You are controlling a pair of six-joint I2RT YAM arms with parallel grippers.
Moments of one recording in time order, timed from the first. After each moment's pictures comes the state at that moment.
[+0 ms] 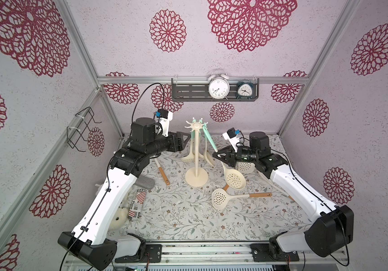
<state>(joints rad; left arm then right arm) -0.39 1.33 1.60 -0.63 0.32 -0.34 0.42 1.40 1.25 -0.25 -0.84 0.07</state>
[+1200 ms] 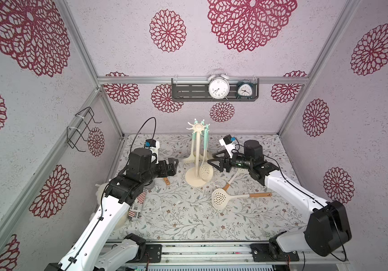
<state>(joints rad) -0.39 1.00 1.11 -0.67 0.04 -0.45 0.47 1.35 1.02 -0.01 -0.68 0.16</state>
